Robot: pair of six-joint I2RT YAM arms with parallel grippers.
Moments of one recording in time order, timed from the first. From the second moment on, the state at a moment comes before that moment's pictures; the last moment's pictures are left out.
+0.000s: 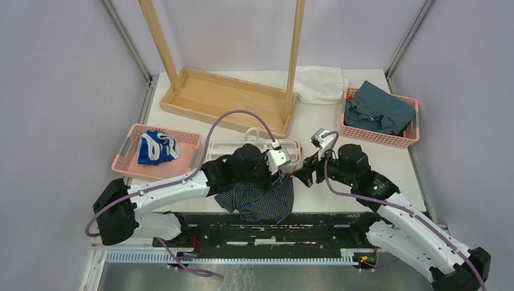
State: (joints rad) left arm -1.04 1.27 0.83 -0.12 0.15 0.09; right arm 0.65 0.74 0.61 -0.29 -0.27 0.10
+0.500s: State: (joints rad) left arm -1.02 0.84 0.60 -0.04 -0.25 -0.13; right arm 0.65 0.65 0.61 -0.39 -0.01 0.18
